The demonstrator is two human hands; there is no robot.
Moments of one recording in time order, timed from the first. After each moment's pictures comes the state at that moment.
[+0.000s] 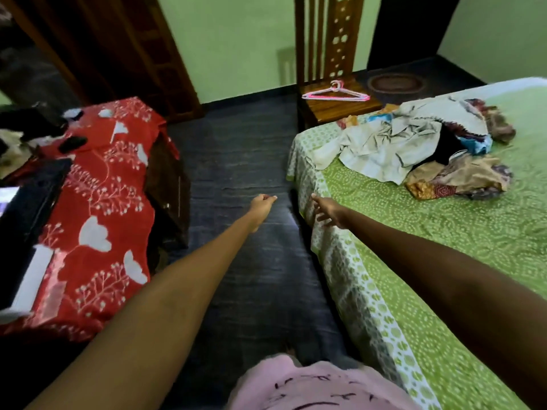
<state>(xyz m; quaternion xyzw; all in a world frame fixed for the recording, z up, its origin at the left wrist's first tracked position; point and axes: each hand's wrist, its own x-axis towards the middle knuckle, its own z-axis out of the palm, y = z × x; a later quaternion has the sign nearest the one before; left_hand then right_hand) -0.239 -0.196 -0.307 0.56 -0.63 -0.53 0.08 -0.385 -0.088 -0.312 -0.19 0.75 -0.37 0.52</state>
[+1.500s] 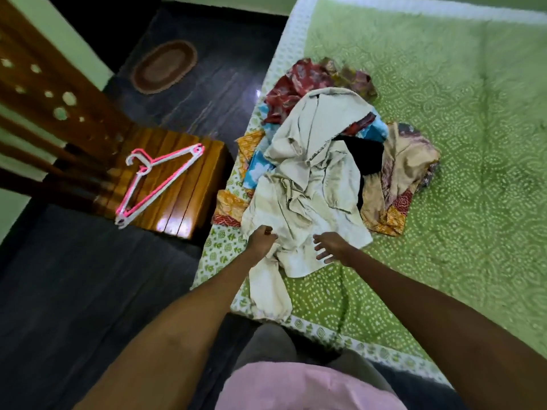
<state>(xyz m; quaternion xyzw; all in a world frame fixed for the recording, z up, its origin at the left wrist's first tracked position) -0.893 -0.560 -0.458 0.21 -0.80 -0.43 -0.35 -0.866 -0.366 -0.463 0.31 0.68 -0.53 0.41</state>
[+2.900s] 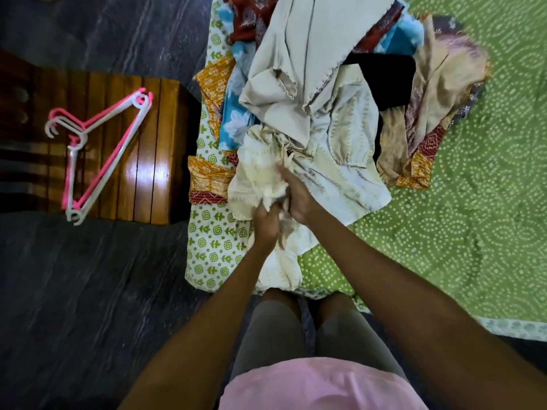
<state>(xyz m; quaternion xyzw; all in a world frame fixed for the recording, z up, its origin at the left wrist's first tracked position) -0.923 -0.535 -0.525 0.29 -0.72 -0.59 -0.23 -0.967 -0.448 -0.521 0.43 0.36 -0.76 0.34</state>
